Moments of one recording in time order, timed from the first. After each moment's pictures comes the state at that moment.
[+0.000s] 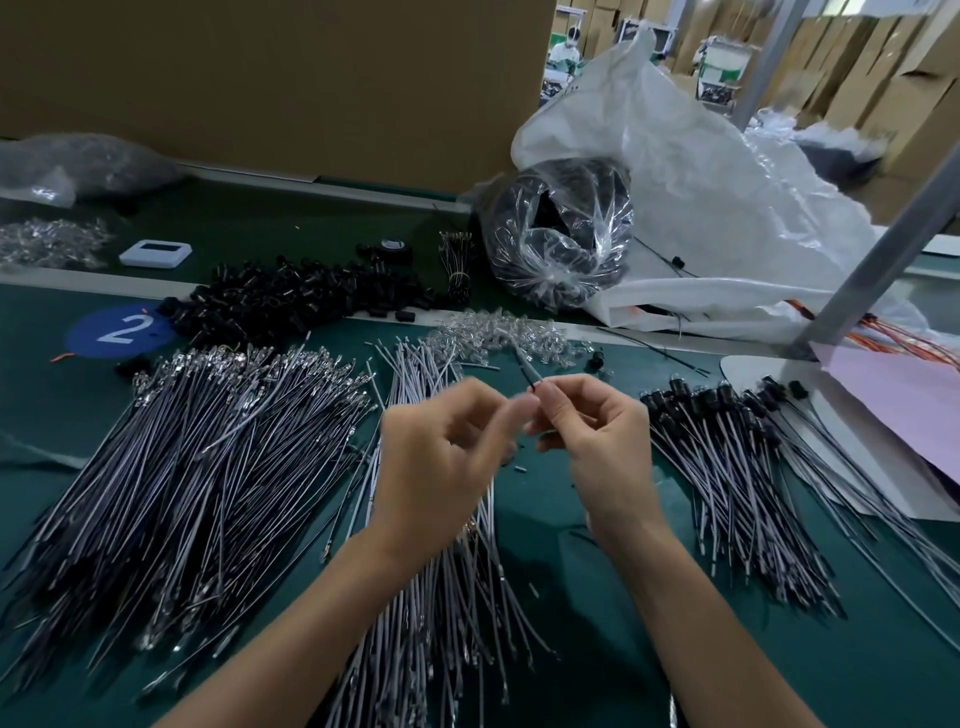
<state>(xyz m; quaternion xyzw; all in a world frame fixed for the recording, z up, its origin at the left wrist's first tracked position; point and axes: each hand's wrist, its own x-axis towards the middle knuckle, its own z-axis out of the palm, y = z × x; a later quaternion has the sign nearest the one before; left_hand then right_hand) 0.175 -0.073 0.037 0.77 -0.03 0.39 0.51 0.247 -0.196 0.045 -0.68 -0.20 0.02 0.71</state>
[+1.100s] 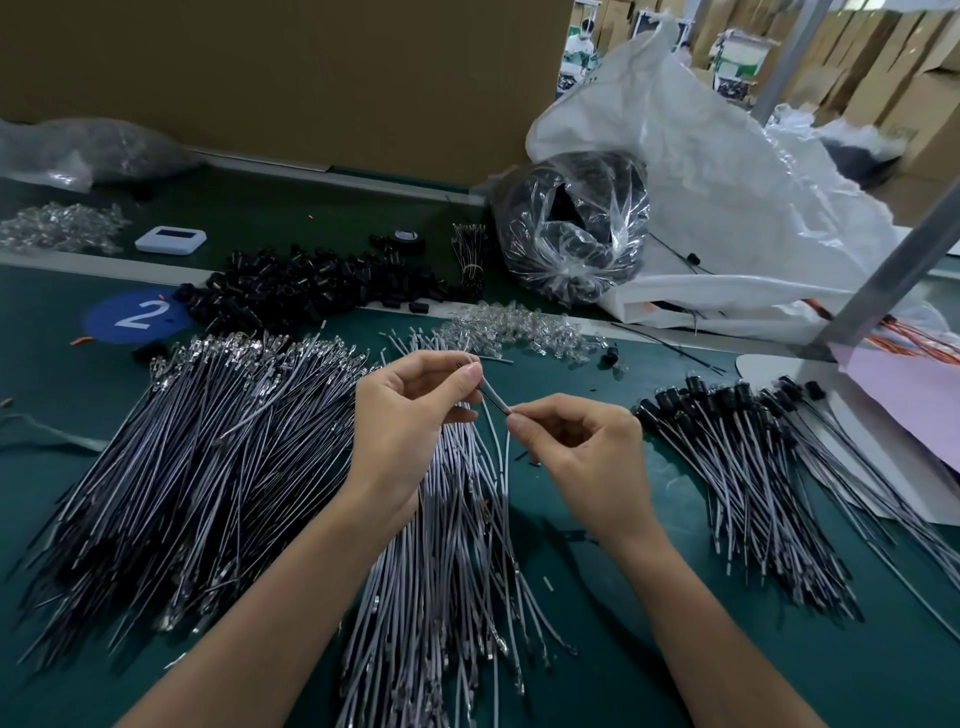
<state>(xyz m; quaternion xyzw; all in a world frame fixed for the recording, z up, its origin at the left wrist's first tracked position) 0.180 -0.049 0.041 0.55 0.14 0.28 0.77 0.243 -0.189 0.031 -0.76 -0.30 -0.04 0.57</state>
